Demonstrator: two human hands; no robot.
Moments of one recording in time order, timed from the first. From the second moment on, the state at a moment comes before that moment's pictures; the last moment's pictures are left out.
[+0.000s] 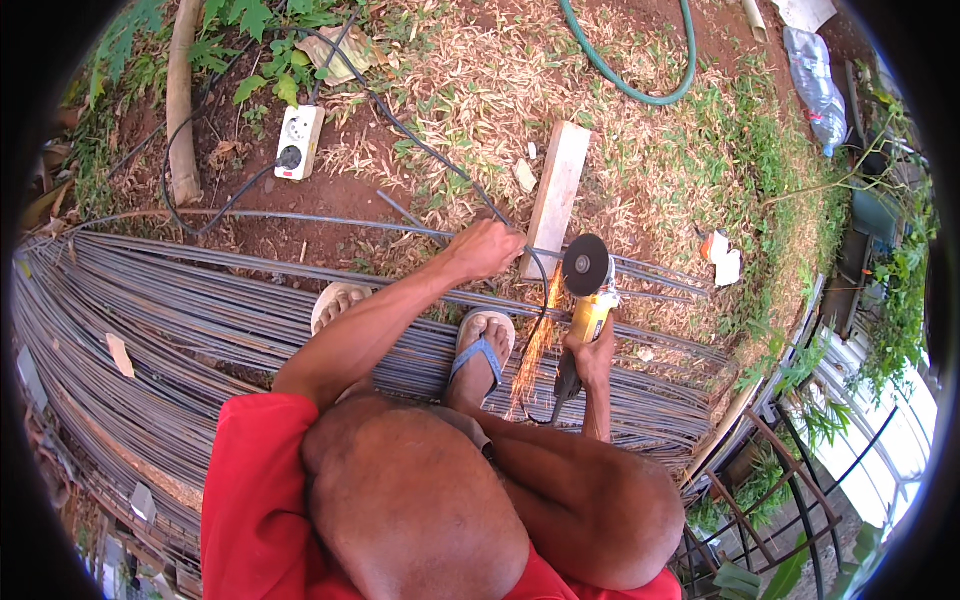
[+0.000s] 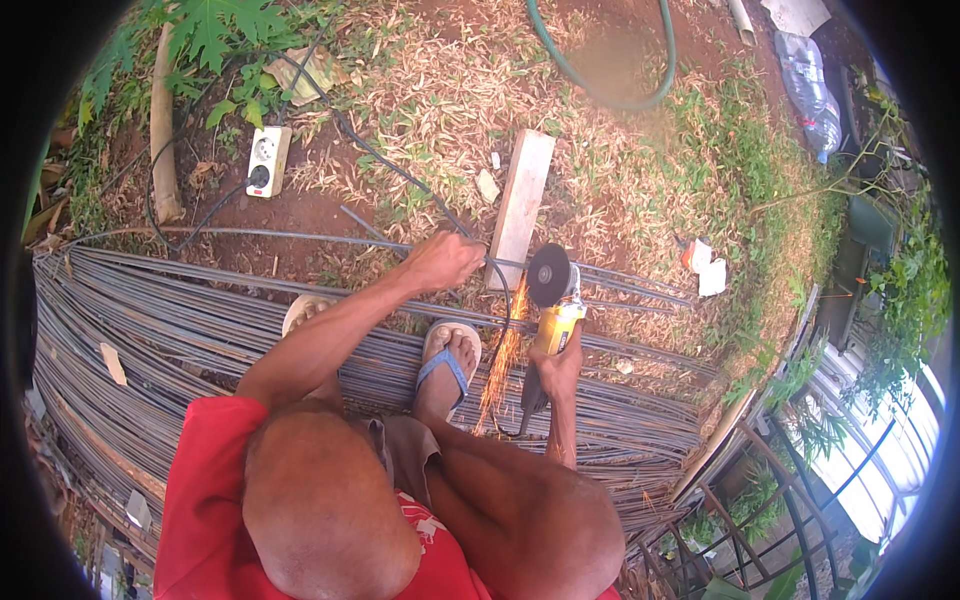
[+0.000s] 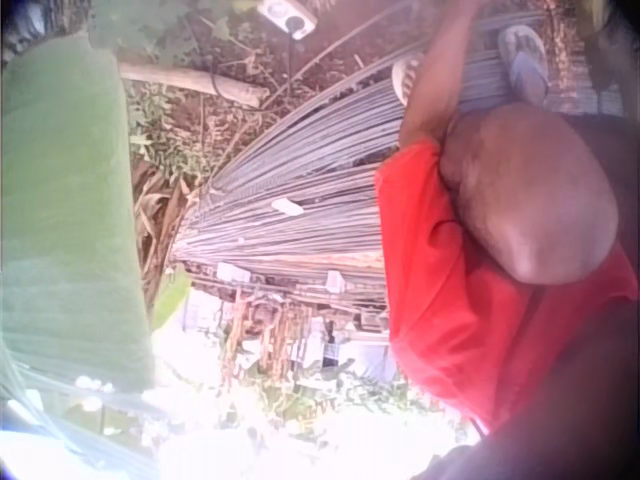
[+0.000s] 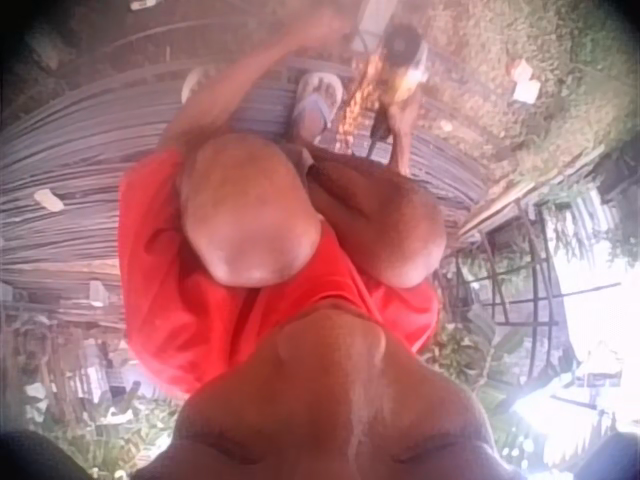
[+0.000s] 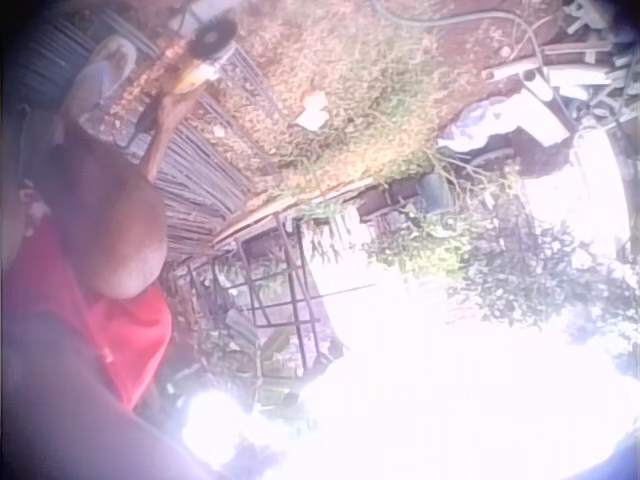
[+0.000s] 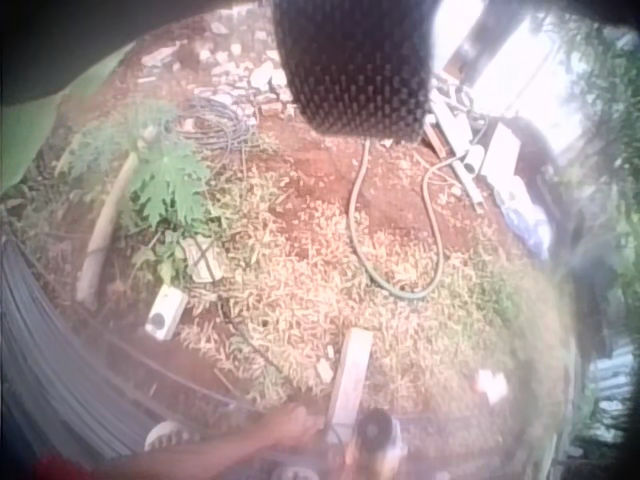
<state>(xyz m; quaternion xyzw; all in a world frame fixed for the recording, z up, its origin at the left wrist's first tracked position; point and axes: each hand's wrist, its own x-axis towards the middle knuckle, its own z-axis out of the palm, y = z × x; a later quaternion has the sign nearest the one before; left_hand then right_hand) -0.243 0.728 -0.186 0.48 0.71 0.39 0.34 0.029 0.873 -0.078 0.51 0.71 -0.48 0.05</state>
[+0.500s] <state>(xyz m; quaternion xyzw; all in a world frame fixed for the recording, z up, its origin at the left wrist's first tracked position) -0.242 0.726 -0.185 0.48 0.71 0.39 0.33 0.024 0.864 -0.063 0.52 0.70 -0.48 0.06</state>
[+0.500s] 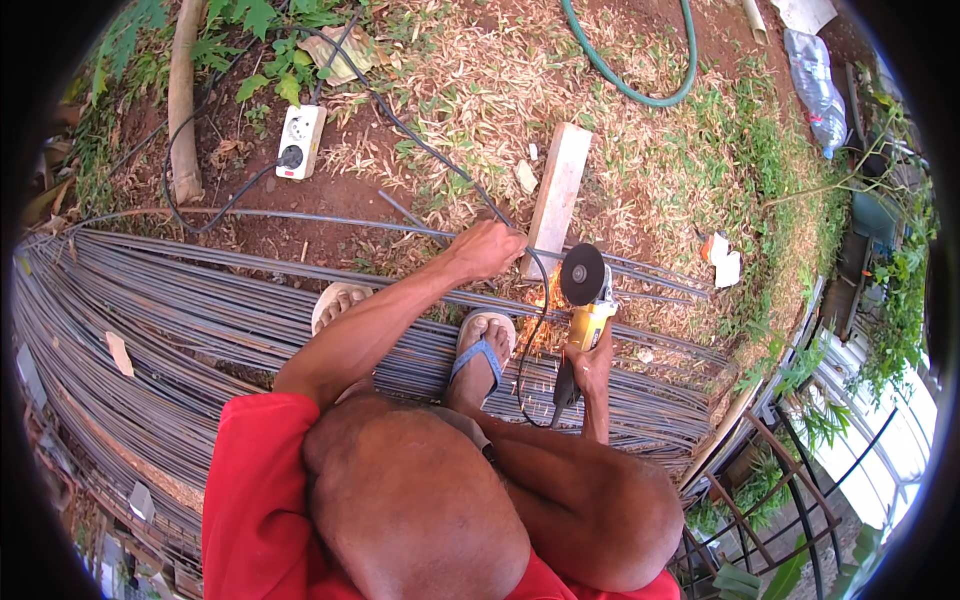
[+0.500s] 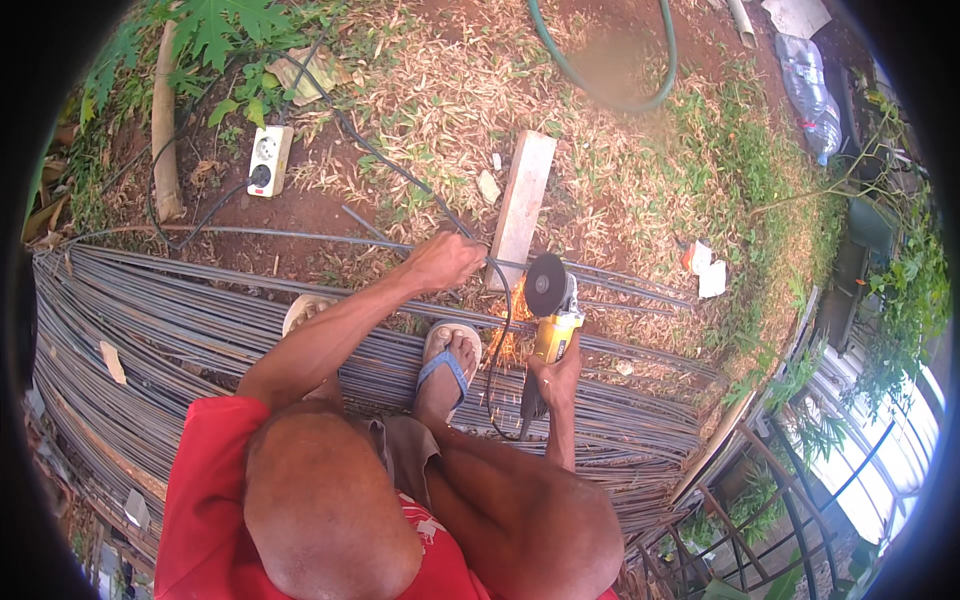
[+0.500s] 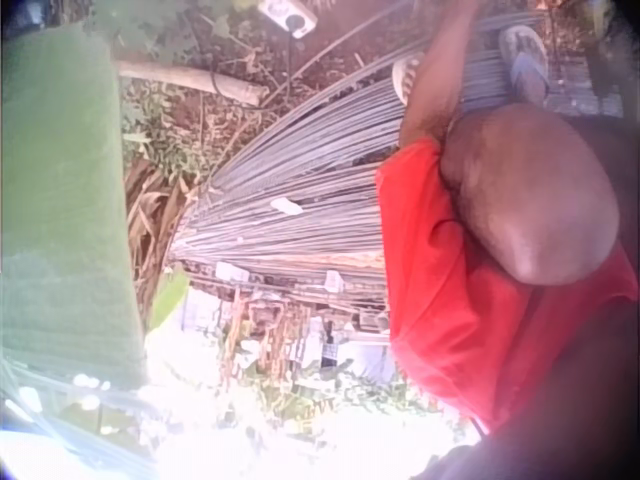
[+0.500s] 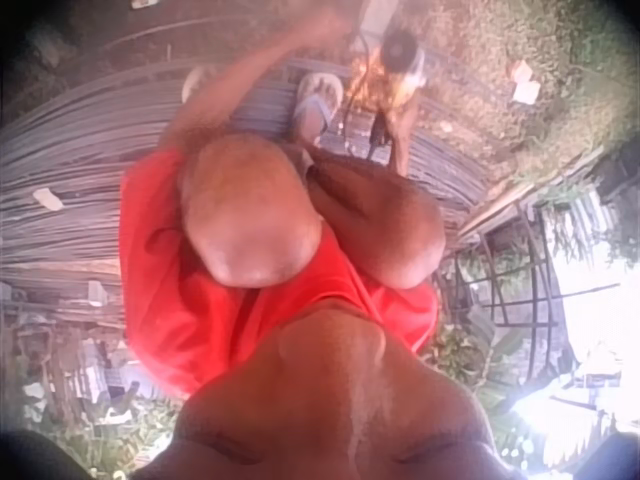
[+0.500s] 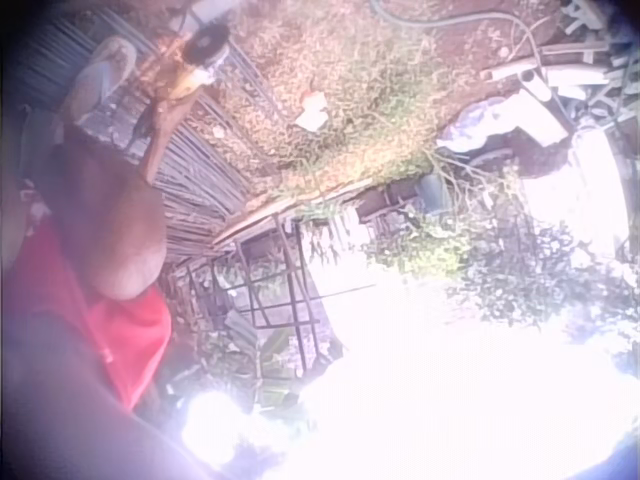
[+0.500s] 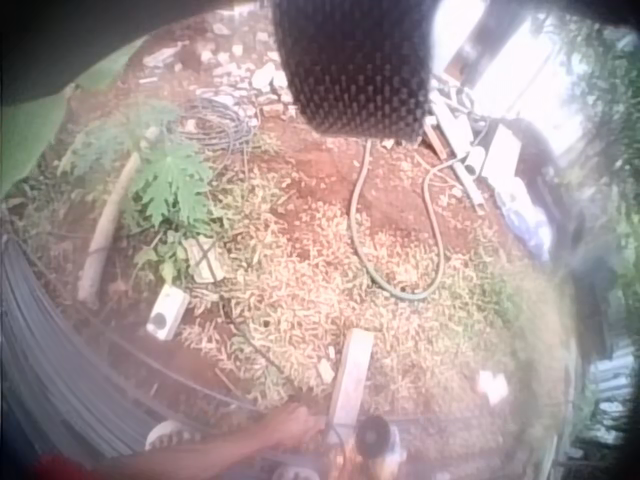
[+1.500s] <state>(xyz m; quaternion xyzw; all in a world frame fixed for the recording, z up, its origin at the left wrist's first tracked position) -0.245 0.730 -0.184 0.47 0.72 0.35 0.38 0.025 0.875 -0.088 0.51 0.70 -0.50 0.03</state>
